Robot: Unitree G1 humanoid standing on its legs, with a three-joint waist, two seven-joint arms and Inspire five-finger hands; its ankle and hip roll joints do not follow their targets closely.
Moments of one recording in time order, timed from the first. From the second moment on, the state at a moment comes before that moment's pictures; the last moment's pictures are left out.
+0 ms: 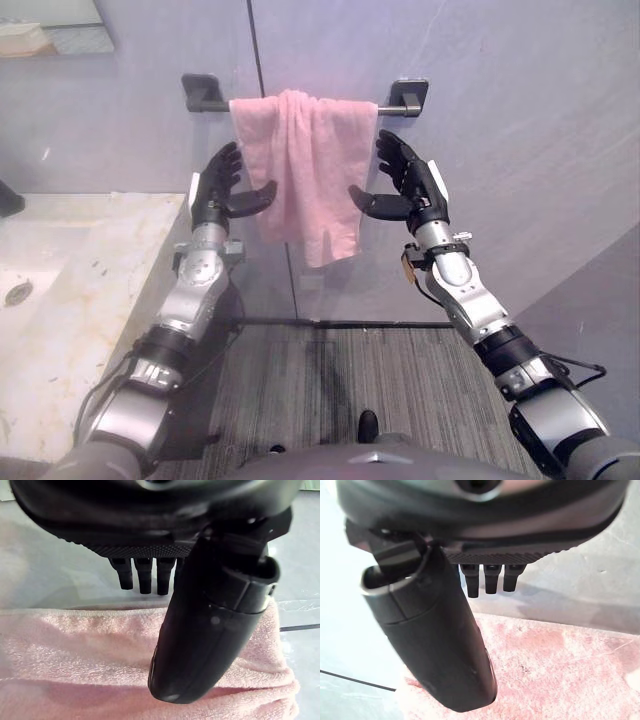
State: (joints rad) left arm -0.42 0.45 -0.25 0.36 -0.43 -0.15 0.31; right arm -0.46 -0.41 0.40 0.31 0.37 -0.25 -0.23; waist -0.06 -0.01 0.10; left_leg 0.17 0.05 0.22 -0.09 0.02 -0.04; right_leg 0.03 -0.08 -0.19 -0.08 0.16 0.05
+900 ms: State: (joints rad) left arm -0.56 0.51 -0.26 0.53 -0.50 -0.15 0.23; right arm -0.51 -0.42 0.41 0.36 0.41 -0.25 -0.21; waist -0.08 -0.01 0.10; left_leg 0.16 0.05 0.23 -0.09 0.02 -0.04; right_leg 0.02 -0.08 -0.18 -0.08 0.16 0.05
